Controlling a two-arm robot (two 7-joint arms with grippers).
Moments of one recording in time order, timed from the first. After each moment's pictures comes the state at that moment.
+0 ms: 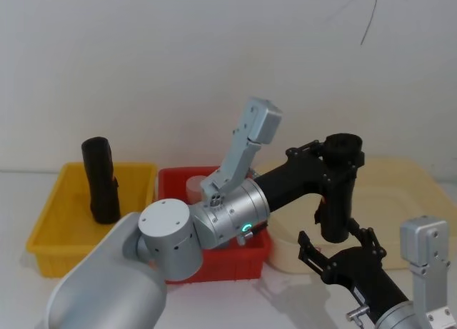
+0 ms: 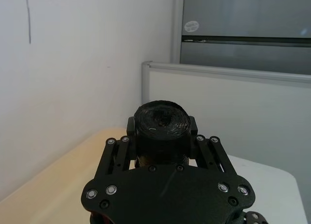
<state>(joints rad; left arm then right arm) -0.81 -0.14 0.57 -0.89 -0.46 -0.12 -0.68 -0.01 0.34 -0.23 -1.77 0.29 0.03 0.07</state>
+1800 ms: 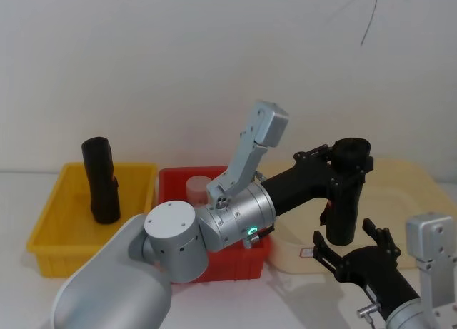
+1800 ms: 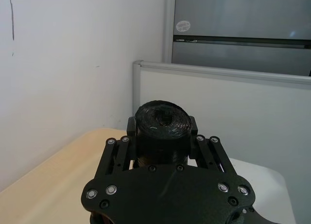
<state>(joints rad) -0.82 -0.15 0.60 -0.87 -0.49 -0.12 -0.69 -0.03 0.33 -0.19 -1.79 0.23 0.09 0.03</state>
